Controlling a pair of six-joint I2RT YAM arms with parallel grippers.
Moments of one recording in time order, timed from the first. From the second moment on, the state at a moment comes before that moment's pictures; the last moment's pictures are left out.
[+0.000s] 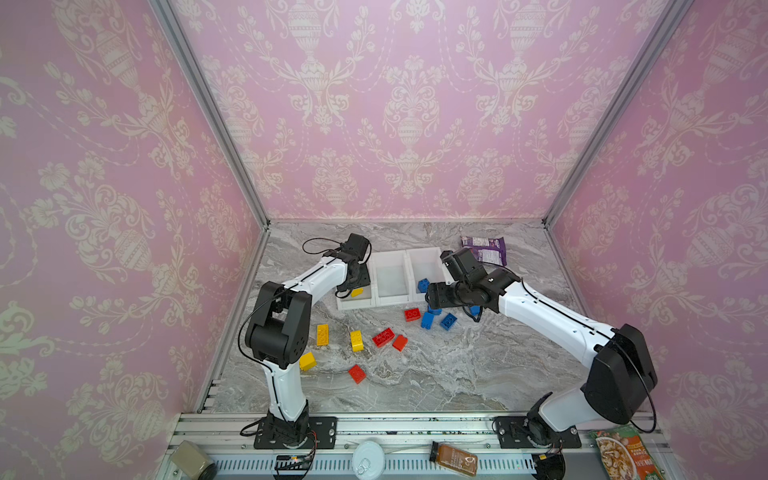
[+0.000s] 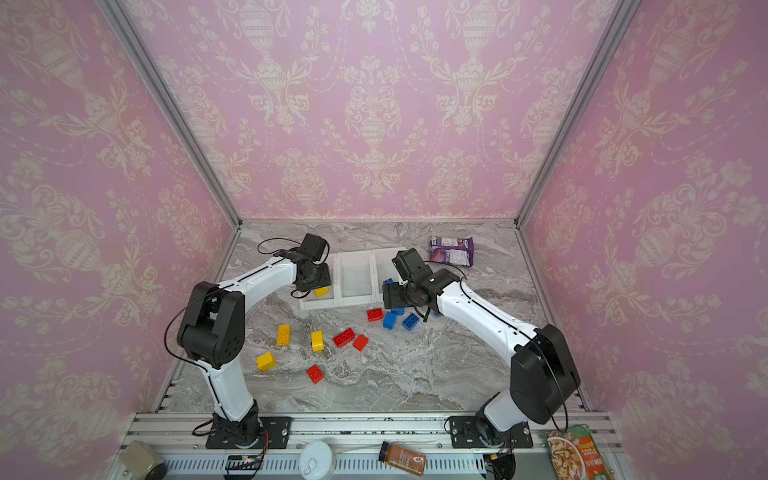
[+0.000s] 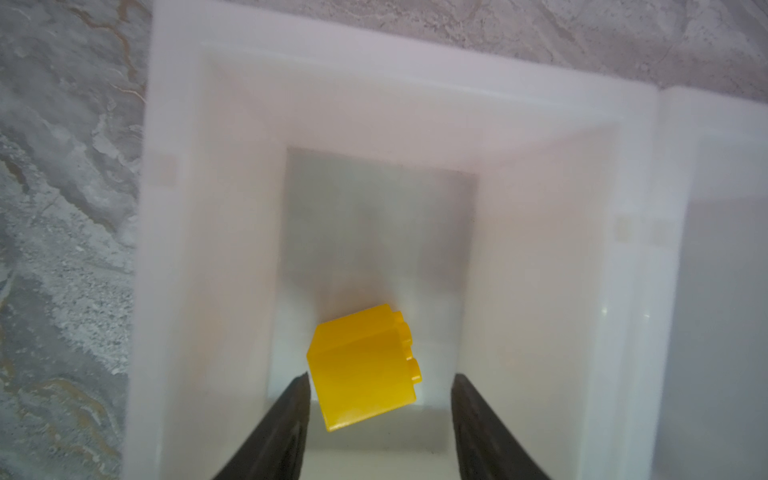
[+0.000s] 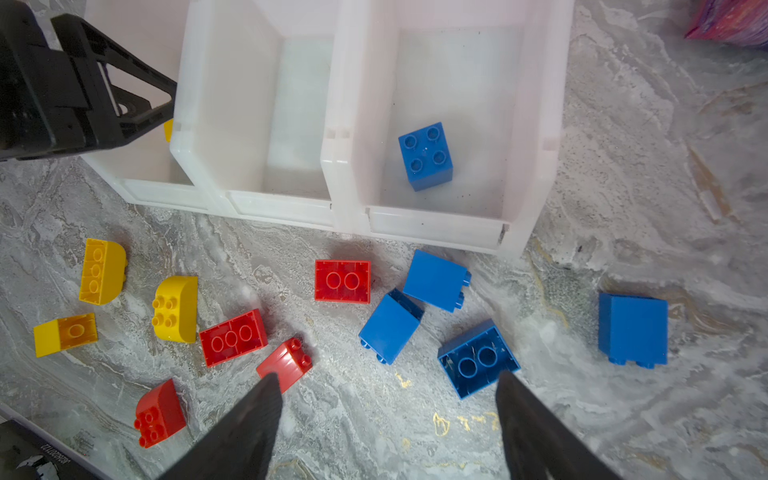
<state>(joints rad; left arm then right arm) -0.32 1.88 1.35 -0.63 -0.13 -0.58 0.60 1.52 1.20 -0.67 0.00 0.45</state>
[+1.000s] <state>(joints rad) -0.32 1.47 1.04 -0.44 0.06 -0.59 0.73 1.73 1.20 -0.67 0.13 0.77</state>
